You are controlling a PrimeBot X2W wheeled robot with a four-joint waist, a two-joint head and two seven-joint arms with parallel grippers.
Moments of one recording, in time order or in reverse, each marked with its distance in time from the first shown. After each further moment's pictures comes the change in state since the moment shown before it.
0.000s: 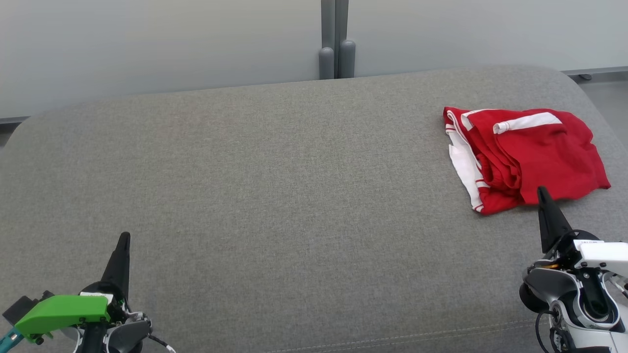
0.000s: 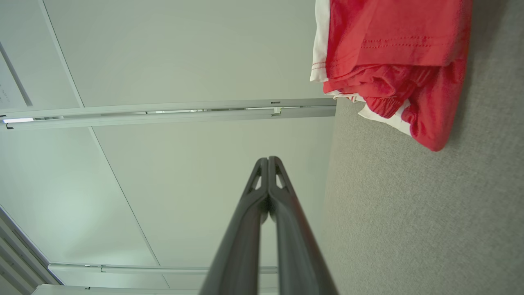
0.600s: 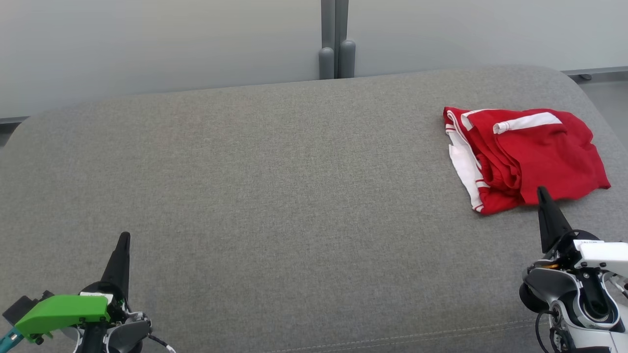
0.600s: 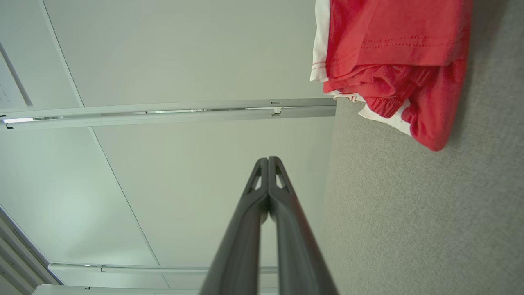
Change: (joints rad) left arm 0.000 0.000 0.000 -0.001 0.000 0.000 0.000; right arm 0.000 0.000 0.000 0.000 0.000 0.000 0.000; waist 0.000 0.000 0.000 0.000
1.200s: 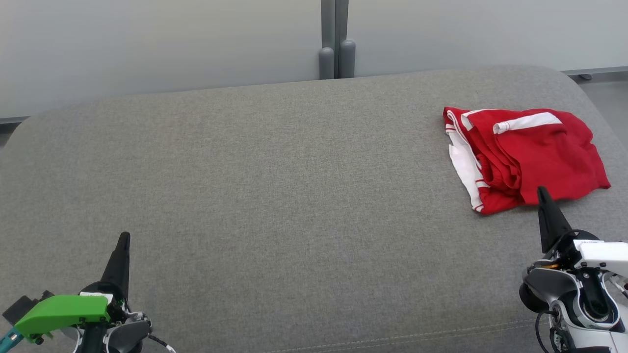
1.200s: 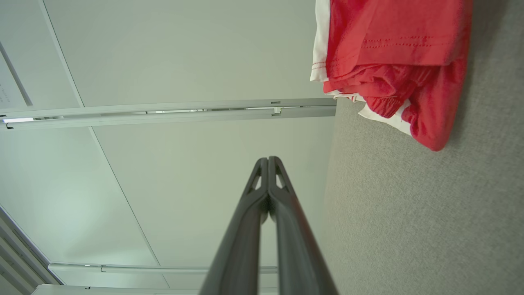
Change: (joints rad) left arm 0.000 0.000 0.000 0.000 0.000 0.000 0.000; right arm 0.000 0.000 0.000 0.000 0.000 0.000 0.000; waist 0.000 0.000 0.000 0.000
